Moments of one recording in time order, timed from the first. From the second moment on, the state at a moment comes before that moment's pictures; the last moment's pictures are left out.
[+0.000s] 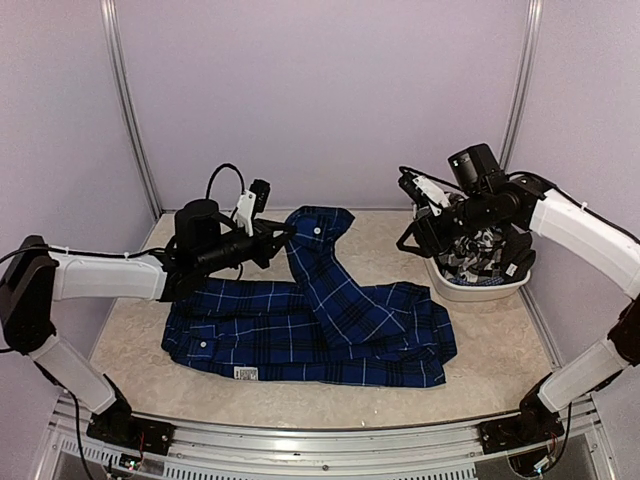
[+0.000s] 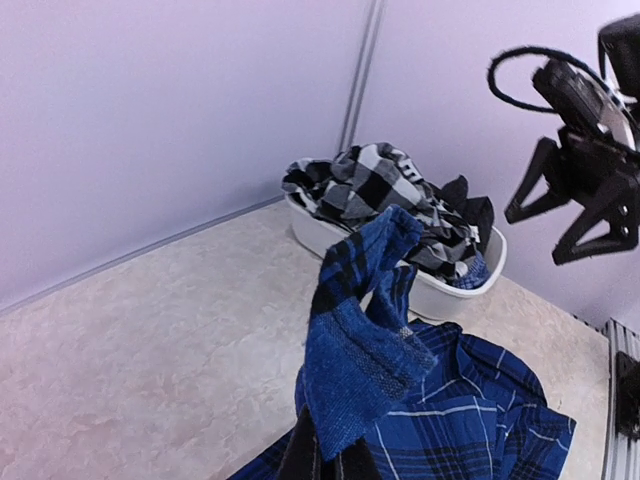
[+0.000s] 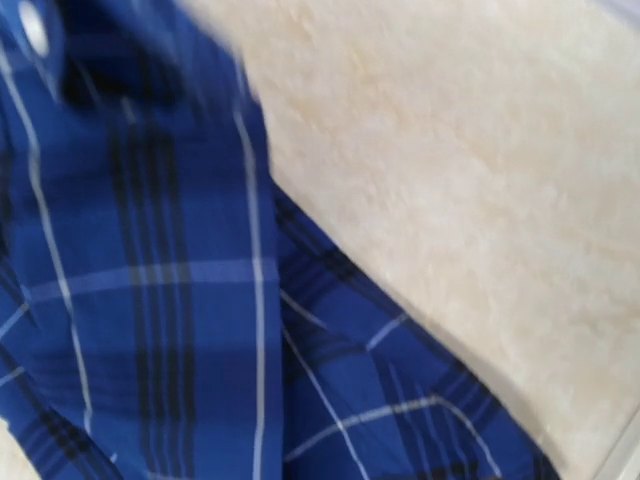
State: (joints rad) left arm -0.67 1.55 0.89 0.57 0.27 -0.13; right arm 0.54 1.43 1.38 -0.73 -0.25 -0.13
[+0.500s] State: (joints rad) left arm -0.63 1.30 0.62 0.54 -0.01 -0.35; right arm 0.51 1.63 1.28 -0.59 -0.16 0.01
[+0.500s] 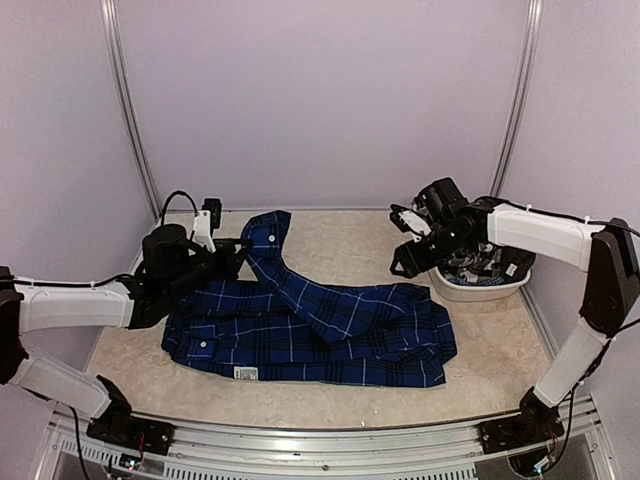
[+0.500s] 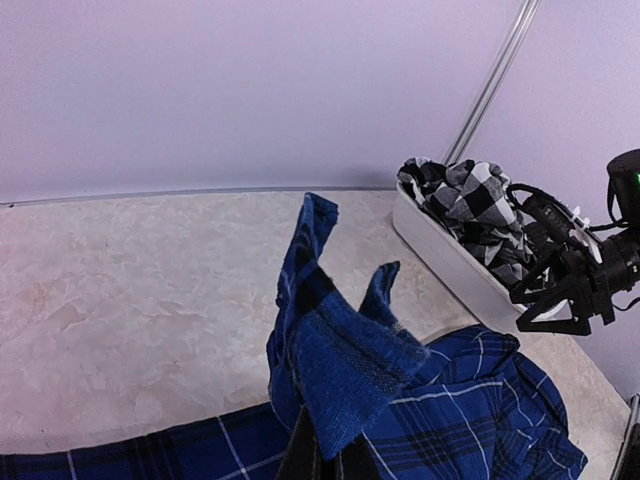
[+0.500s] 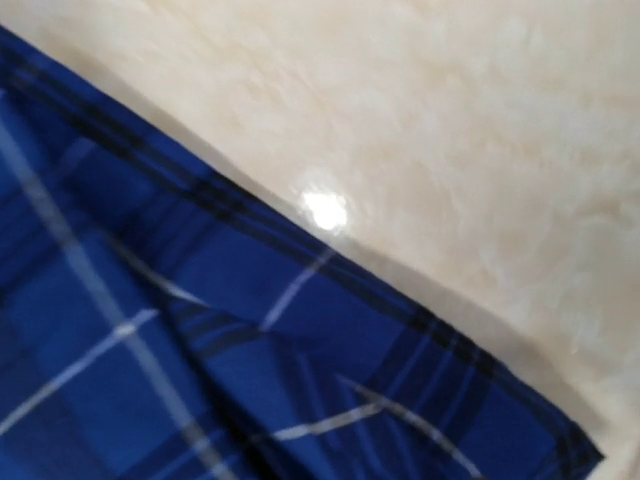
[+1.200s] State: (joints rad) left arm -0.63 1.11 0.56 0.40 -0.05 -0.35; right arm 0.50 1.80 1.09 -0.50 -0.14 0.05
